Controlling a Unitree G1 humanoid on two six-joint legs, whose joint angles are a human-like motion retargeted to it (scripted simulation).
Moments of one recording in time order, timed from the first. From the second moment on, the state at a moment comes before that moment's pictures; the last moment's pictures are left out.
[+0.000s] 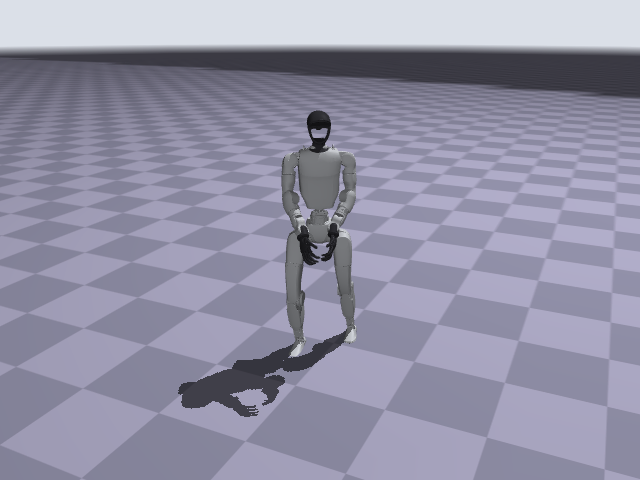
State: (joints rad) left arm -0.26 0.02 -0.86 0.87 -0.69 -0.10 0.35; right arm -0.49 -0.12 0.67 1.06 0.35 -0.04 -0.19; waist 0.09 0.00 -0.06; left_leg 0.03 0.05 -0.20 0.19 -0.49 0.06; right_leg -0.34 -0.11 -0.25 0.53 -0.38 -0.04
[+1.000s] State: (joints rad) left arm -0.02 0.21 -0.74 1.14 -0.02 -0.10 0.38; right arm -0.83 -0.44 0.45 0.79 0.17 -0.12 -0.31; waist 0.07 0.00 -0.09; left_leg -0.09 -0.12 -0.07 0.02 -0.29 0.10; right_leg -0.55 -0.30 -0.13 0.78 -0.38 0.12
